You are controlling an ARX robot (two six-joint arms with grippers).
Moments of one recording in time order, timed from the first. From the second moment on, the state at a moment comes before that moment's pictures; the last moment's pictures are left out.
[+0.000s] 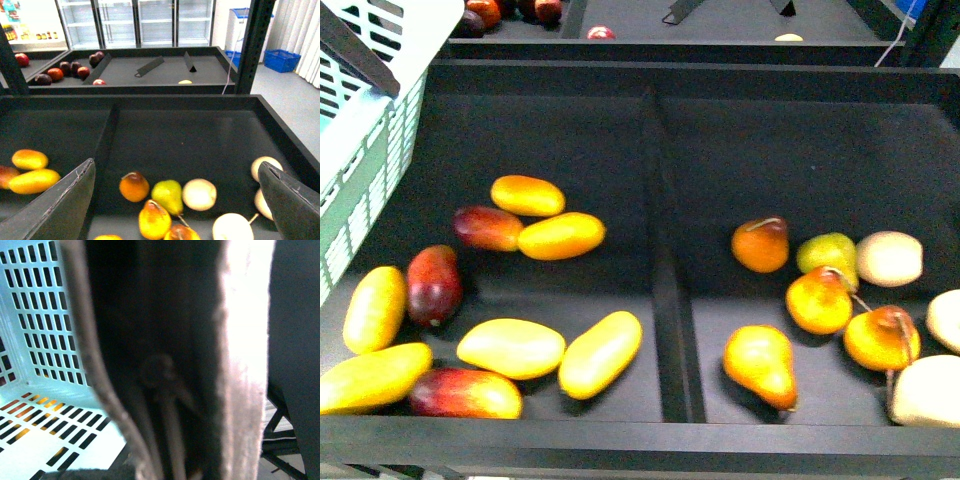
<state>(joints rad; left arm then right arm) -0.20 0.97 0.51 0.39 -0.24 -1.06 0.00 0.00 0.02 0.00 0.00 0.00</state>
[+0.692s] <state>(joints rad) -0.20 0.97 0.51 0.39 -0.24 -1.06 0.00 0.00 0.02 0.00 0.00 0.00</state>
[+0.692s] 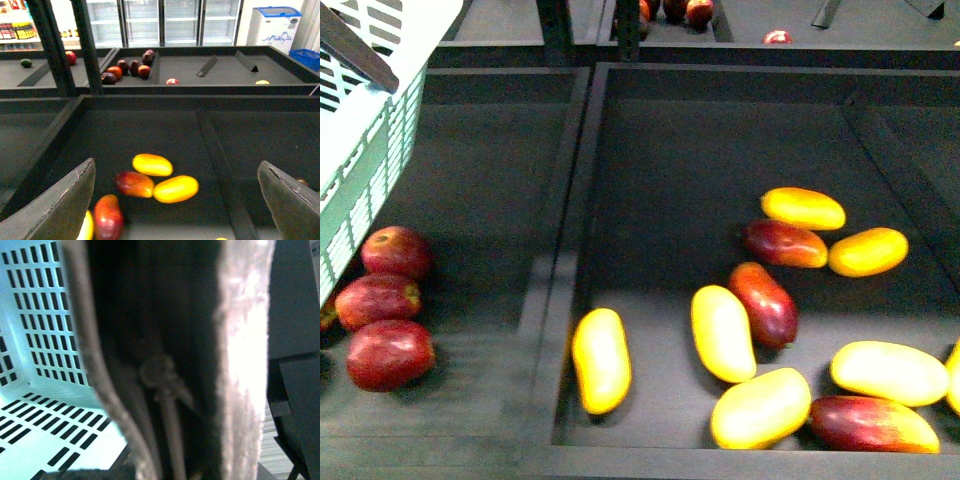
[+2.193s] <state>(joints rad) -0.38 1.69 1.18 -0.01 0.82 -0.34 -0.14 0.37 0.17 -0.33 -0.11 0.16</state>
